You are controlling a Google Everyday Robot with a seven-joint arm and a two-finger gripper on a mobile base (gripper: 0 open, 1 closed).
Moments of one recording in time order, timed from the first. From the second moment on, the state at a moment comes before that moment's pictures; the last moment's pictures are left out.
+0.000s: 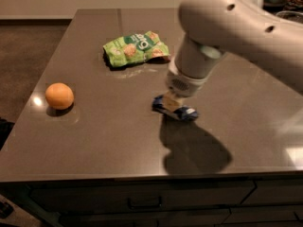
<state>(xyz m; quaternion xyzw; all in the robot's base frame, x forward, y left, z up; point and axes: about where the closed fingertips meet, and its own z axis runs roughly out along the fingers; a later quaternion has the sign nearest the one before) 0.506 -0.066 0.852 -0.50 0.85 0.05 0.14</state>
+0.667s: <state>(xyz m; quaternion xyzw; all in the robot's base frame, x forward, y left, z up) 0.499 -0.035 0.850 -0.53 0.84 0.07 0.13</state>
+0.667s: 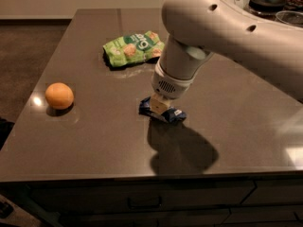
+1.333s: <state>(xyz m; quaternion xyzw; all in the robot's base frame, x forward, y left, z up) 0.495 -0.020 0.851 -0.54 0.83 0.08 0.13</state>
